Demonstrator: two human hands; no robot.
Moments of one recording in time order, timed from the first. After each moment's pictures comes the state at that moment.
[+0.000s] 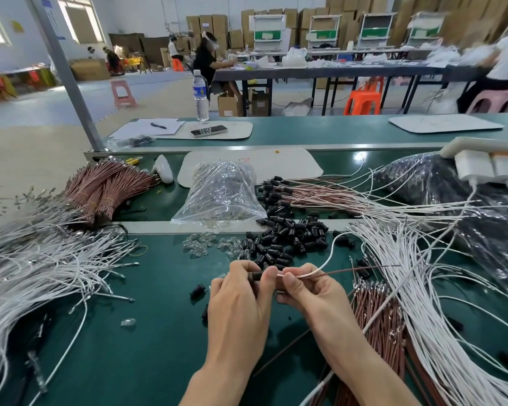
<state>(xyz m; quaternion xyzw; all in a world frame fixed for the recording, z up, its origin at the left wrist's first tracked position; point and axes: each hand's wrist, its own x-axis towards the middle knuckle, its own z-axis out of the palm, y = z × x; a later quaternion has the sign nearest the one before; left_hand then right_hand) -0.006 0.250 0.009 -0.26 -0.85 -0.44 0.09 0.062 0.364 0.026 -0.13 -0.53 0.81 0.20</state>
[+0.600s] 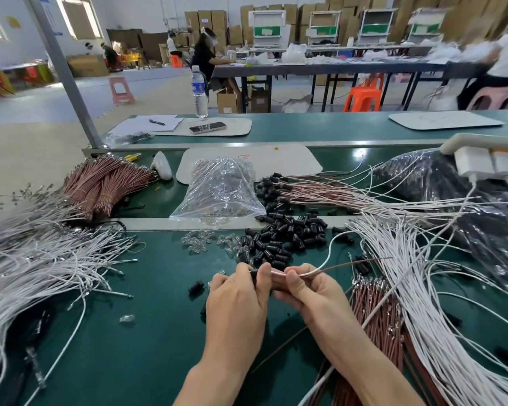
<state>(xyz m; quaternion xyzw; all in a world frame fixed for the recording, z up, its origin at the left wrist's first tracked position) -0.006 0.250 0.012 -0.28 -0.88 -0.35 0.16 0.061 0.369 0.019 -0.11 -0.50 0.84 0.16</state>
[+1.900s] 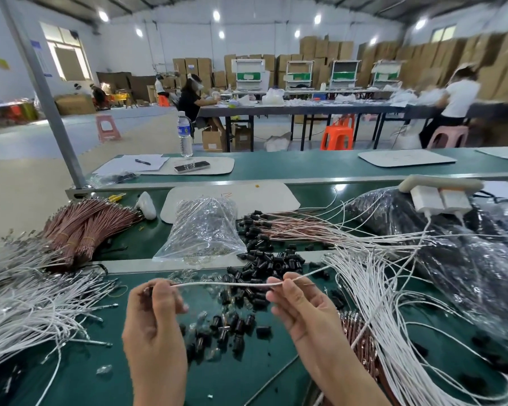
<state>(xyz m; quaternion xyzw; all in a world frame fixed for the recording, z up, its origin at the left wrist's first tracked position) -0.018 0.210 0.058 -0.14 -0.63 -0.74 0.16 0.071 0.381 0.057 -0.12 -0.37 0.89 0.23</state>
